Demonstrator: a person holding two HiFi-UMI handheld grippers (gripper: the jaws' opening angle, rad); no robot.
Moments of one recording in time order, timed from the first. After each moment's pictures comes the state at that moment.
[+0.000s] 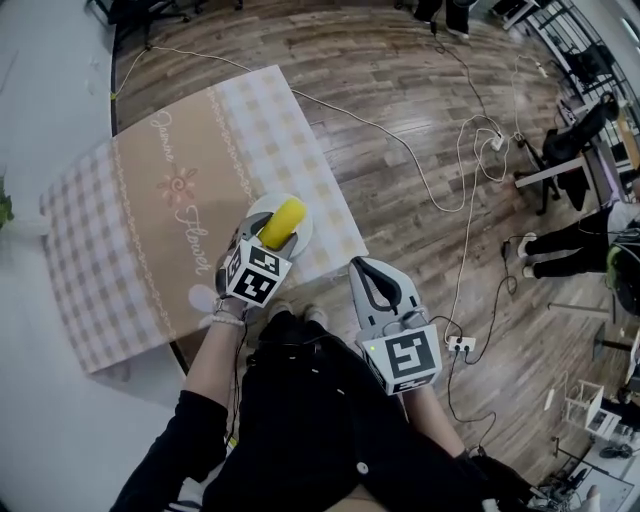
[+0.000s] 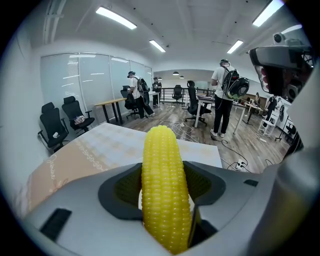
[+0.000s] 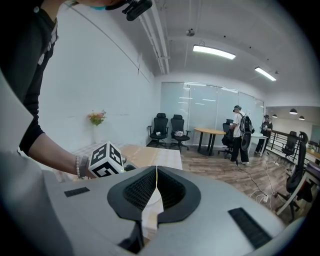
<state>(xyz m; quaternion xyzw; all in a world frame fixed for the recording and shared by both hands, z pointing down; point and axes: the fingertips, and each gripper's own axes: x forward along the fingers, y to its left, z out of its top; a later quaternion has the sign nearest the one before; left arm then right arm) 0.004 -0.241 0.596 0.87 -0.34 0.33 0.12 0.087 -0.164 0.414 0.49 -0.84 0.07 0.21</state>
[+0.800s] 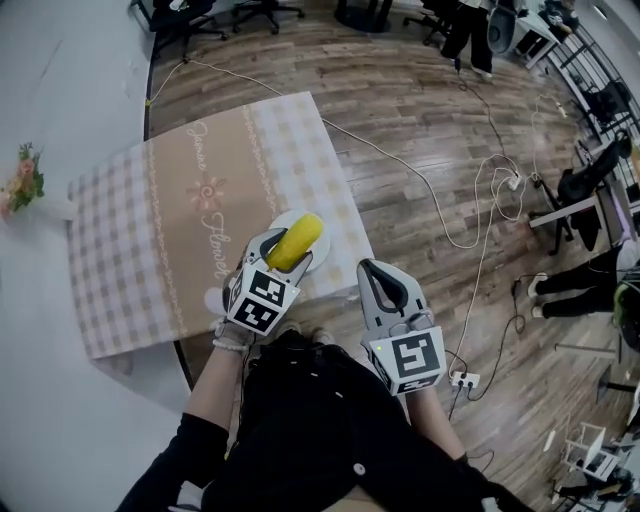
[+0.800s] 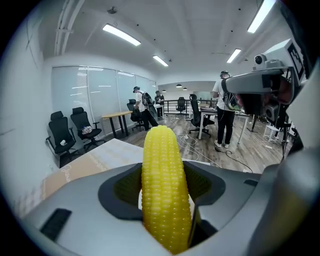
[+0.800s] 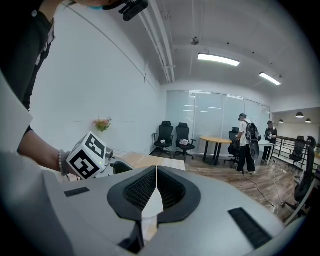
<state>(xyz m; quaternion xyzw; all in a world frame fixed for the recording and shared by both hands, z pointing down) -0.010 -0.217 0.520 0.88 -0.38 0.27 0.09 0.074 -0.173 0.390 0.46 -0.87 0.04 0.18</state>
